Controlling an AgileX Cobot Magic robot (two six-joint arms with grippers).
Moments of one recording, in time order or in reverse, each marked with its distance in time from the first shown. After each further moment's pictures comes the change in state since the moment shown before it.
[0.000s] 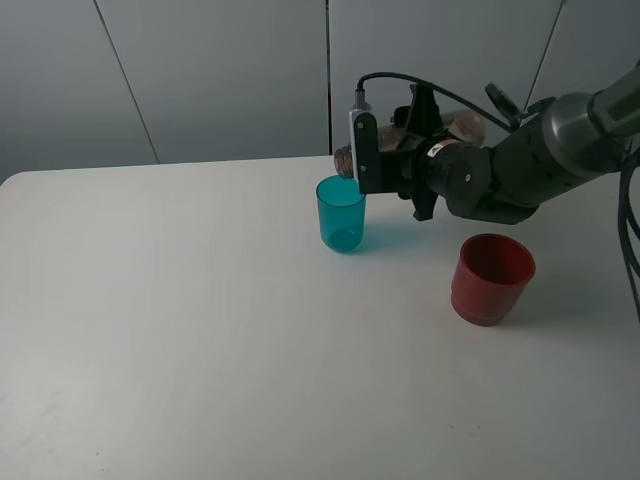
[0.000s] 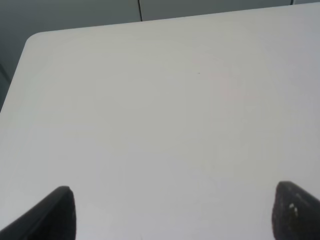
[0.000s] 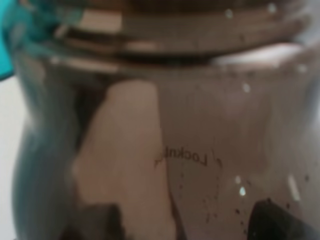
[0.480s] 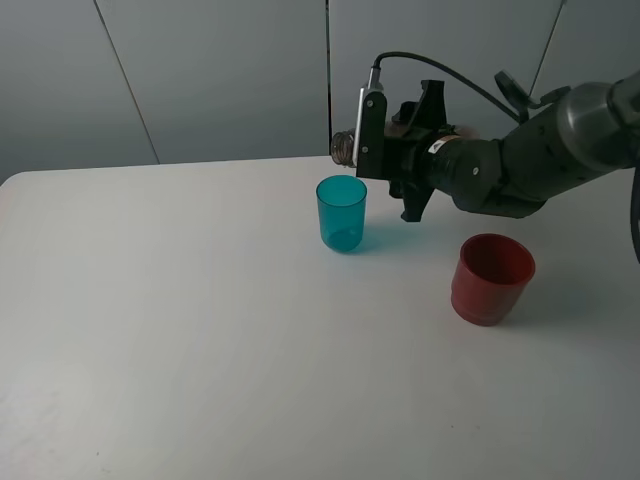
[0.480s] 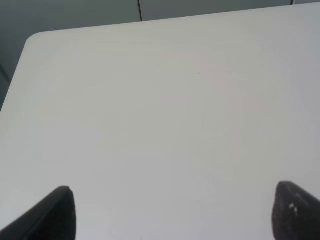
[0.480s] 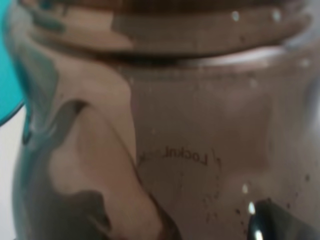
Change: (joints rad) left arm 0.000 0.000 0.000 0.000 0.000 0.000; right arm 0.000 -0.035 0.006 -0.033 0.074 0.214
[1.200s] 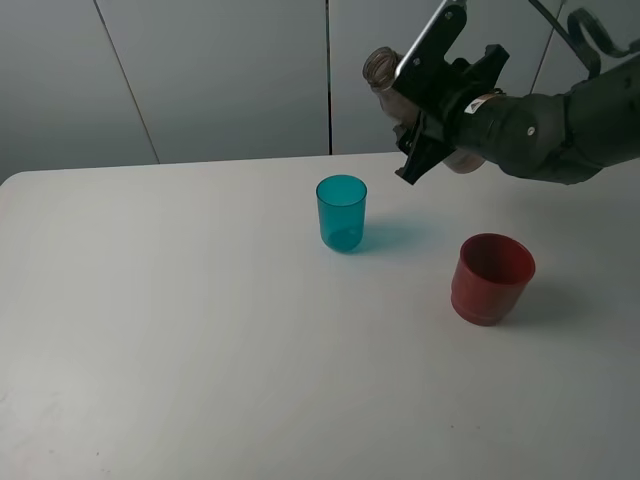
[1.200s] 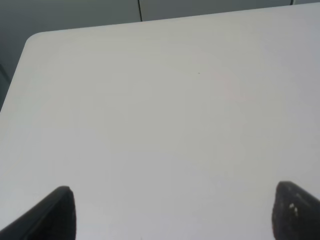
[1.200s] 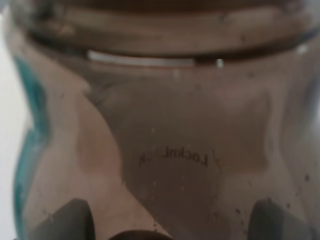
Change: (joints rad) left arm 0.000 0.000 0.000 0.000 0.000 0.000; right arm -0.065 -0.160 0.035 -0.076 0.083 0.522
